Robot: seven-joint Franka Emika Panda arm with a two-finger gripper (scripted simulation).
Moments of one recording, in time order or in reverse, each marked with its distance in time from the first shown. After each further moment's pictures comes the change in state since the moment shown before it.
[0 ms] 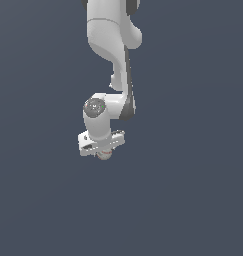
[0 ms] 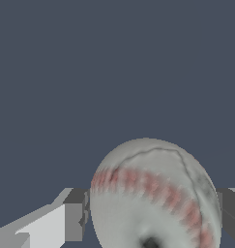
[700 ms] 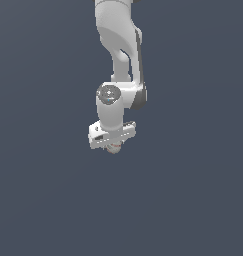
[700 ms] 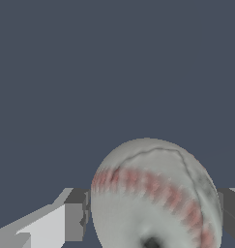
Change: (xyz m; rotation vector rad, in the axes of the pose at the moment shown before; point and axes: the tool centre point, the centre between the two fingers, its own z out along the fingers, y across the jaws) arm 0.002 -0.049 -0.039 0.001 -0.003 0.001
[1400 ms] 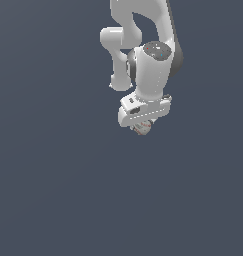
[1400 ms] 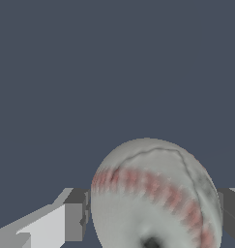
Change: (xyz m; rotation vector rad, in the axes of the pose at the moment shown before) arm 0.013 -0.126 -0.105 -0.002 0.002 -0.003
